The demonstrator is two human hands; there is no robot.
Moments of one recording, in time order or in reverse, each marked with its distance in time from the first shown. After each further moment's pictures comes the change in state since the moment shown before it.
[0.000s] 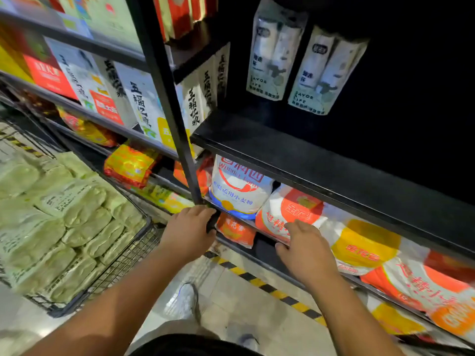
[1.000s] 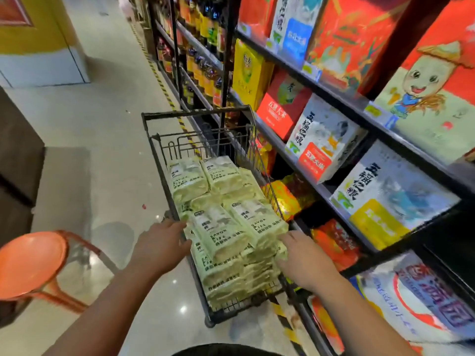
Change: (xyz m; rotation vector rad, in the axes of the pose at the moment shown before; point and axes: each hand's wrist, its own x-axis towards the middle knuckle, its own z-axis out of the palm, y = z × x) left_hand -0.225 -0.474 -0.061 -0.192 0.188 -0.733; right_hand 0.025 -0.506 0.037 -0.317 -0.183 -0.729
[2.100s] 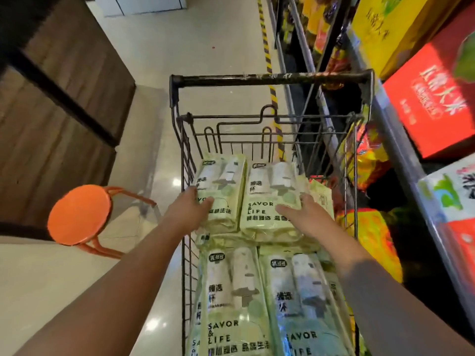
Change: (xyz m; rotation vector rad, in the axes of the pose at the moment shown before) left_hand 0.327 -0.019 0.045 -0.519 -0.096 -0.694; right_hand 0.464 -0.010 -0.004 0.540 -0.370 0.032
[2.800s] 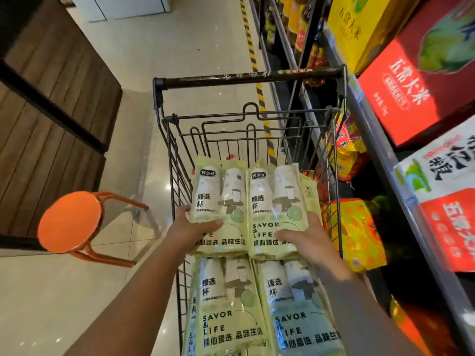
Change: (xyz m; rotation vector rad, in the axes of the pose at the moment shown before) left_hand -0.039 -0.013 0.036 -0.744 -0.145 -0.221; right_hand -0.059 0.056 0.016 0.546 0.026 0.010
